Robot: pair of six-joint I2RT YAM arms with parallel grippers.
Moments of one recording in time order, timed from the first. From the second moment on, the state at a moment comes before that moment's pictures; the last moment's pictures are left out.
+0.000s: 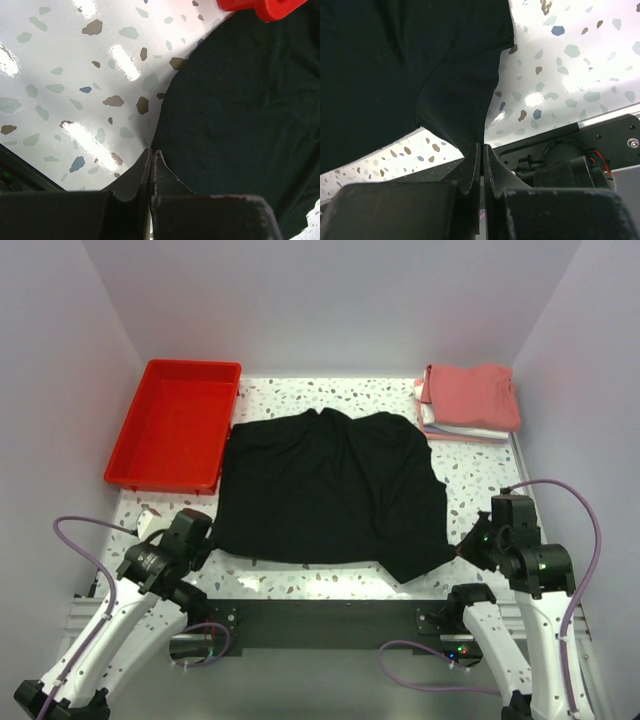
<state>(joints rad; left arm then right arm) -0.46 0.52 0.59 -1.16 -0.46 -1.49 0.07 0.57 0.94 -1.36 0.04 0.64</state>
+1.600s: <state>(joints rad) -0.46 0.80 1.63 -0.42 -0.48 -0.75 0.08 0.94 1.96 -0.55 0.28 0.36</state>
